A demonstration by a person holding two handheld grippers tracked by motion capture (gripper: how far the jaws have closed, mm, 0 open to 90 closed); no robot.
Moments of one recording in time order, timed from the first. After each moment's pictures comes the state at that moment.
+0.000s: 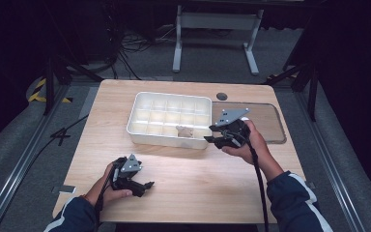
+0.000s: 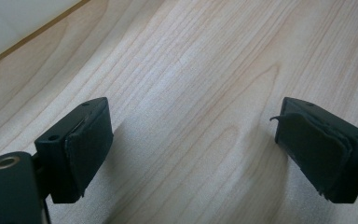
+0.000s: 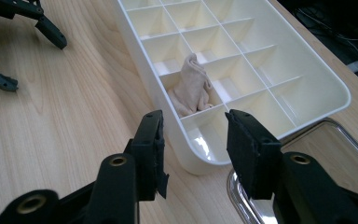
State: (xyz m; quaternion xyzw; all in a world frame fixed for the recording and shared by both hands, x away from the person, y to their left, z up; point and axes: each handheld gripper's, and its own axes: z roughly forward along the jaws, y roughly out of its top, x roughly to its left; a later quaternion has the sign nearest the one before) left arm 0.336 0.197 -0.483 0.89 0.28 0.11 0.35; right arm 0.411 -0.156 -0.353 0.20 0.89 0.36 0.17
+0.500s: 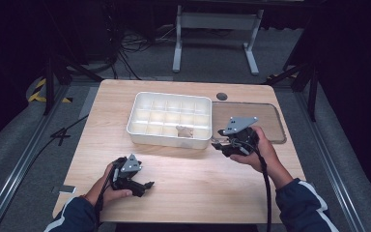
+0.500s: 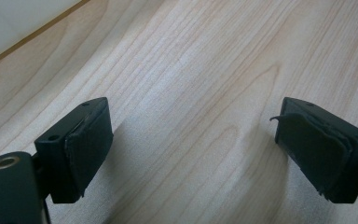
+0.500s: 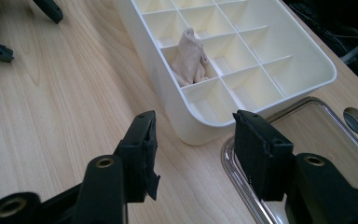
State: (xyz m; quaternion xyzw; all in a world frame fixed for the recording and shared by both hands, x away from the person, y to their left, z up) left arm 0.336 0.197 -0.483 0.89 0.28 0.11 0.35; right arm 0.392 -0.175 -0.358 0.20 0.90 0.34 0.19
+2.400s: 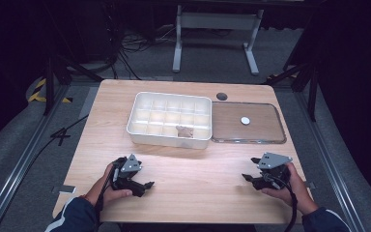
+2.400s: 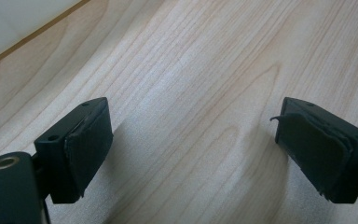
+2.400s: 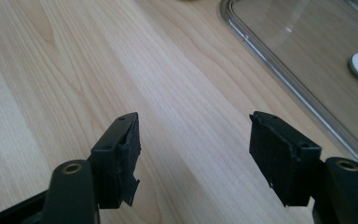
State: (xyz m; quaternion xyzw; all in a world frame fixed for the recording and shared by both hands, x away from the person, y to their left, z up) left arm 0.336 0.197 -0.483 0.89 0.29 0.11 0.35; right arm 0.333 -0.278 -0.444 0.25 0.89 0.32 0.20
